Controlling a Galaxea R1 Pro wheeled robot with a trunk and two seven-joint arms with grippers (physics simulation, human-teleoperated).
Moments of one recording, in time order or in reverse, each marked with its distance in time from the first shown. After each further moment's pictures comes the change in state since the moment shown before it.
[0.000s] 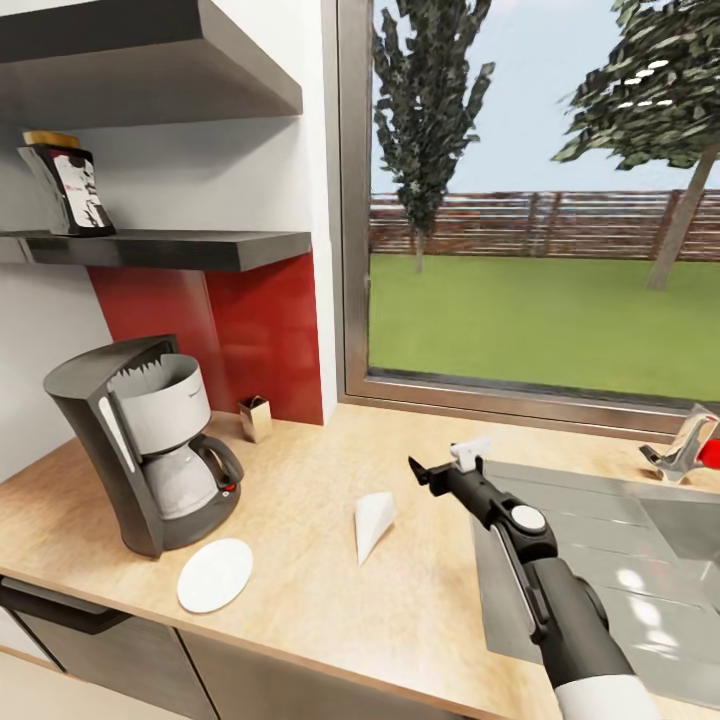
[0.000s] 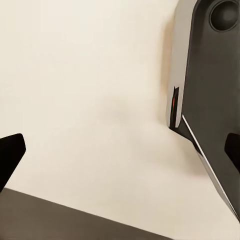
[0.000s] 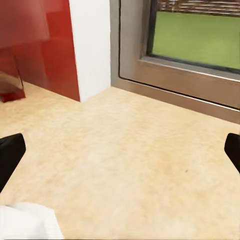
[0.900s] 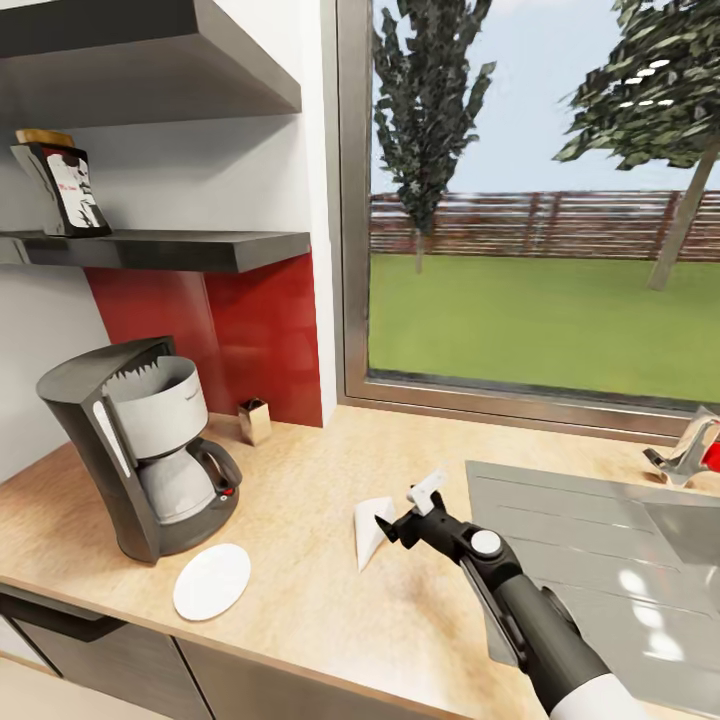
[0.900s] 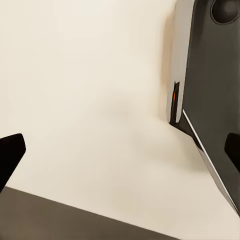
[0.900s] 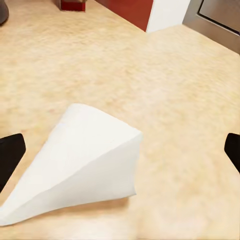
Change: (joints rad) left arm 0.011 0.000 0.000 0.000 0.000 -0.001 0.000; right arm 0.000 -0.055 0.264 0.152 0.070 0.000 0.044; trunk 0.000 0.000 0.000
